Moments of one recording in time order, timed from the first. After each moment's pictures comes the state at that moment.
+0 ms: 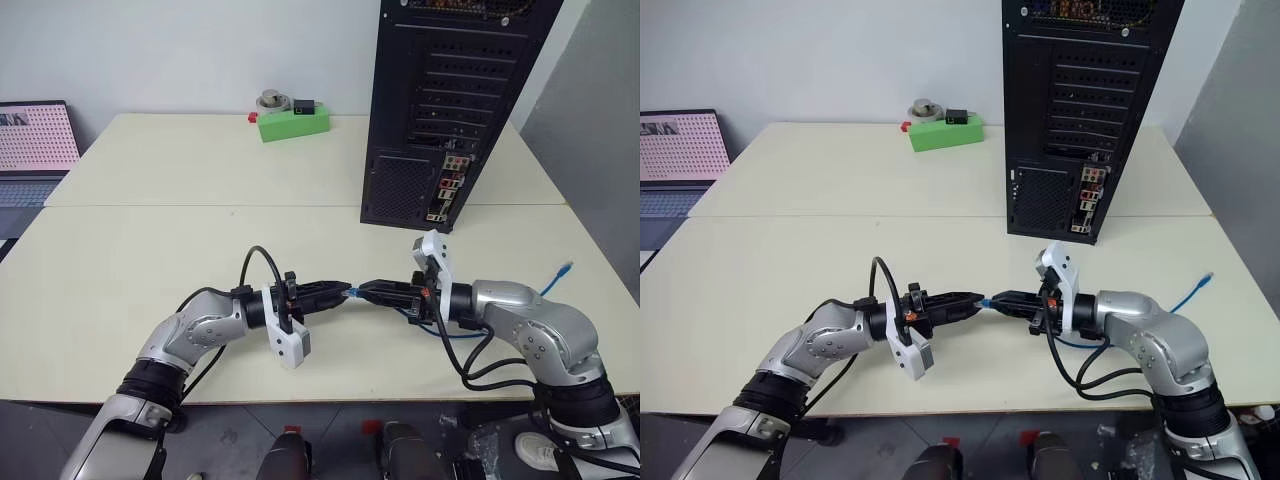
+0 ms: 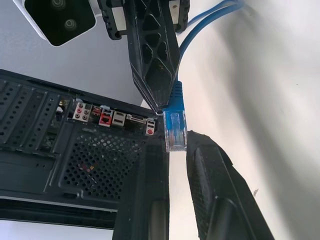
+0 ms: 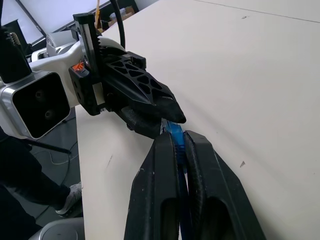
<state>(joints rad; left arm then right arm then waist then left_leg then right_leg) -0.44 0.60 -0.23 0.32 0.46 -1.09 -0.47 -0.41 -0.50 0.10 -0.37 0.65 0.90 0.79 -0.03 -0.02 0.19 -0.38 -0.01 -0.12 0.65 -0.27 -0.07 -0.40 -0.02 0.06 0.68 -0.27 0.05</state>
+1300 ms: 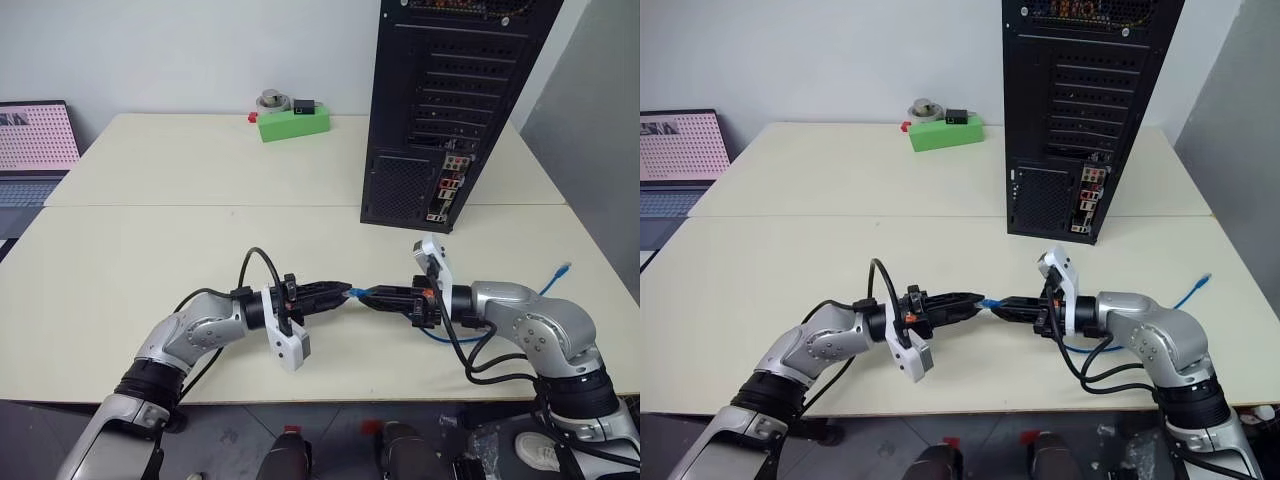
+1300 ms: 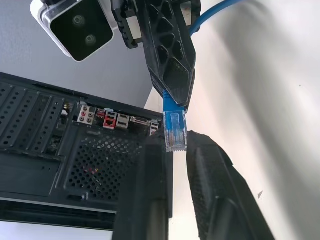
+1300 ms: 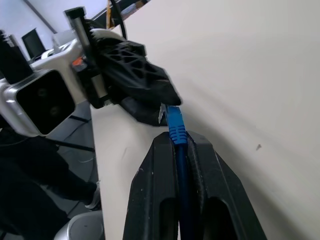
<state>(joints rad) -0.44 0.61 -0.27 0.31 0.44 -1.09 -0.43 -0.44 -0.50 0.09 -0.28 0.70 0.97 0.81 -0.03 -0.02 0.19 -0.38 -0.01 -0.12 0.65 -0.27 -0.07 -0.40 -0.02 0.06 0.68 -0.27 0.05</state>
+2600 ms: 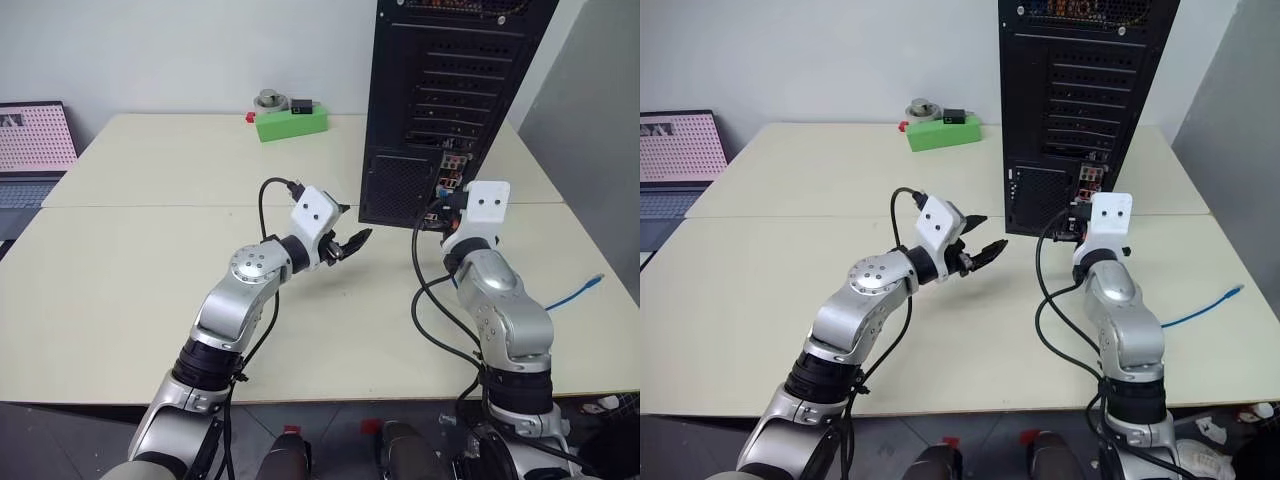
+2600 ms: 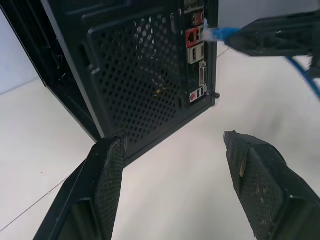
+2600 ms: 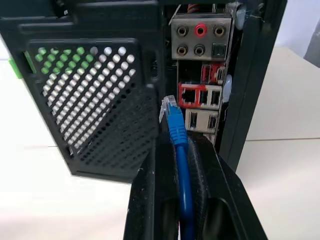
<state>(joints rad) -0.60 0.32 -0.21 -0.12 -0.22 0.48 -0.52 -0.51 -0.11 -0.08 -0.27 0.14 0.69 -0.12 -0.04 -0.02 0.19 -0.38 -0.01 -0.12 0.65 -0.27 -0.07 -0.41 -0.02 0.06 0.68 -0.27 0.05</state>
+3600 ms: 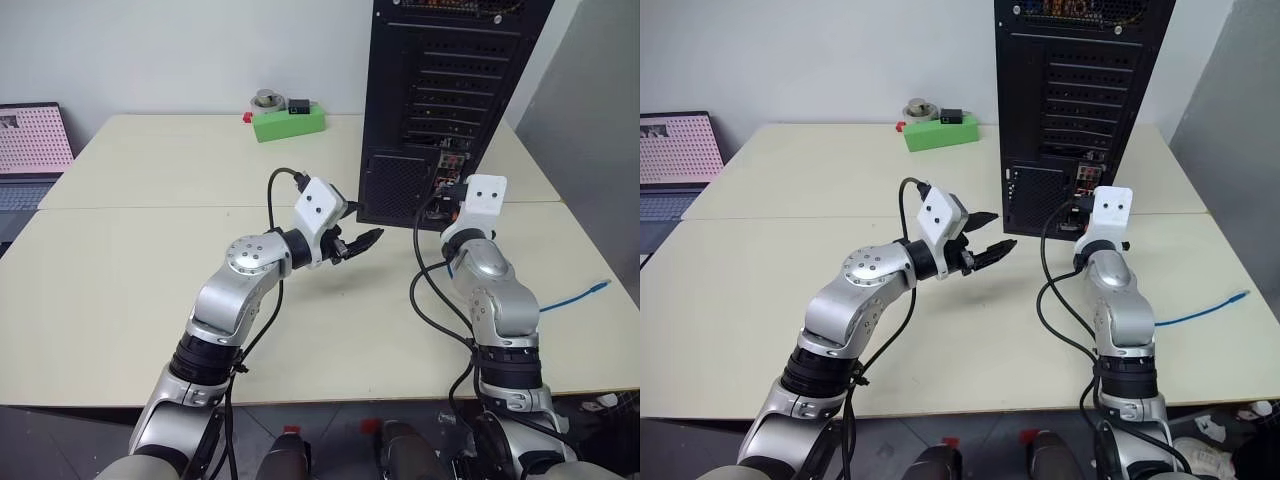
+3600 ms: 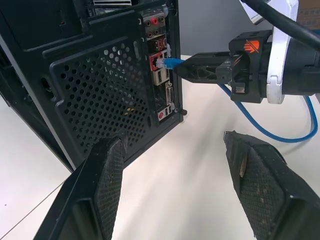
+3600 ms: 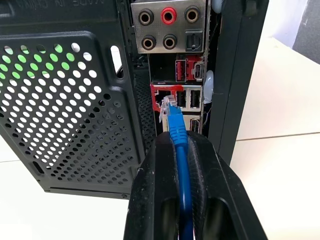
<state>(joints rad) -0.62 0.34 -0.19 -0.16 -0.26 0.52 -0.62 -0.57 -0.09 -0.12 -0.09 0.13 0.60 -0.11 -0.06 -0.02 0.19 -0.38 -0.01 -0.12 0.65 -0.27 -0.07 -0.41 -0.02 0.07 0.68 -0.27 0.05</state>
